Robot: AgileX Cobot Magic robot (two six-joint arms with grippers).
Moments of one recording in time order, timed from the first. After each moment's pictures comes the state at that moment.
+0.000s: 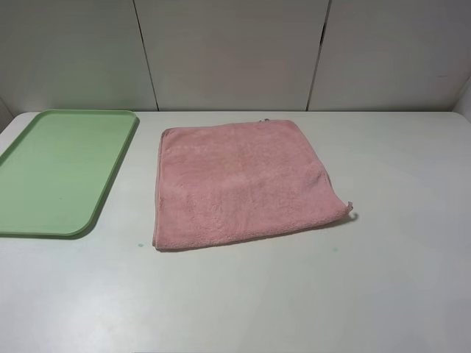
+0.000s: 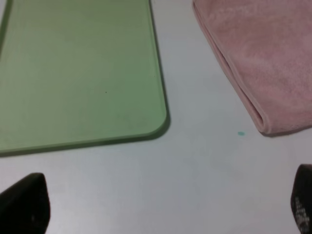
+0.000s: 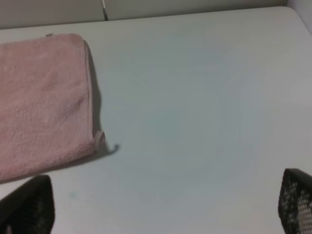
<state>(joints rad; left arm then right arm) 0.02 -0.01 -0.49 -0.07 1.07 0.15 0.01 -0.01 -0.49 -0.02 1.03 0.04</state>
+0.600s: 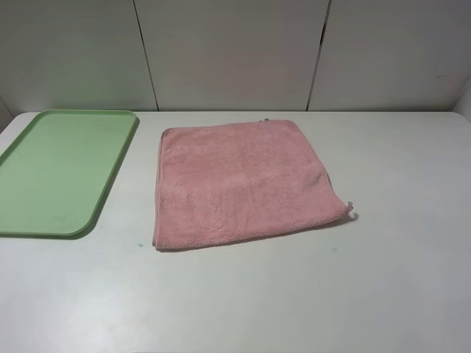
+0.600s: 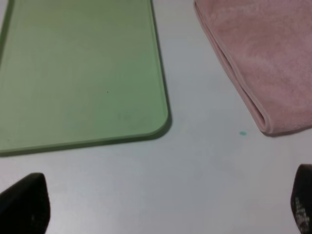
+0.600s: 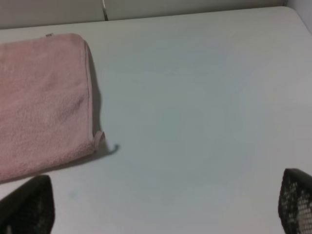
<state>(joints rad) 0.02 -0.01 -0.49 -0.07 1.07 0.15 0.01 -0.01 -0.49 -0.02 1.03 0.04</state>
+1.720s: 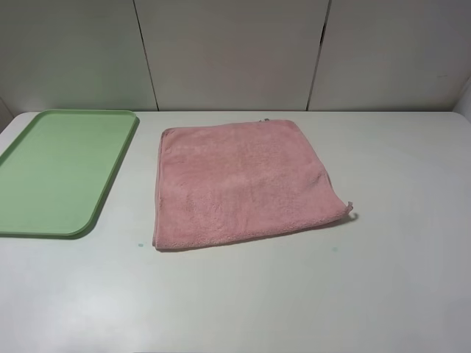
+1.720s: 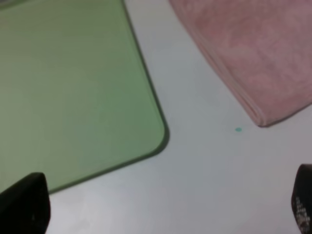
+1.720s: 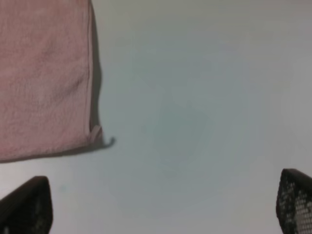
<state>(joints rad) -0.14 0.51 -0.76 -0.06 1.01 0.34 0.01 0.67 -0.77 0.03 0.92 -0.18</state>
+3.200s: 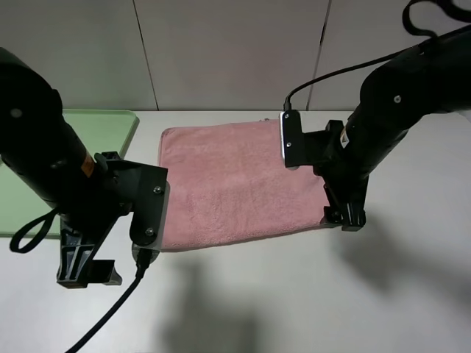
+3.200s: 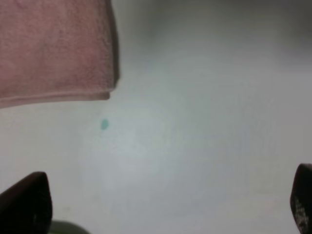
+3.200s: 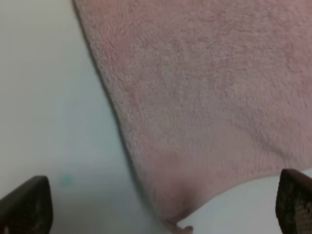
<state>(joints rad) -0.73 1.48 -0.78 0.08 0.72 0.81 0.54 1.69 -0.90 -0.15 0.59 -0.94</state>
